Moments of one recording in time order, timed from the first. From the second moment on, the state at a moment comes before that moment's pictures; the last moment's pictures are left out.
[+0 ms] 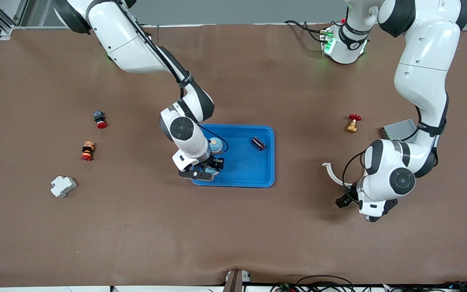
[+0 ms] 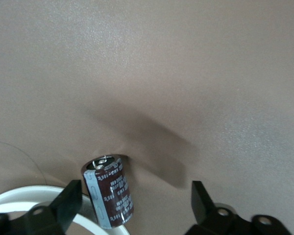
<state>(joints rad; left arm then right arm) -0.01 0.82 -0.14 -1.50 0.08 2.27 -0.77 0.56 0.76 0.06 -1.62 0.02 2.52 0.73</state>
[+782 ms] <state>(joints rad) 0.00 0.81 -0.14 -1.48 0.08 2.27 -0.77 0.56 0.76 0.05 -1.61 0.00 2.52 0.76</state>
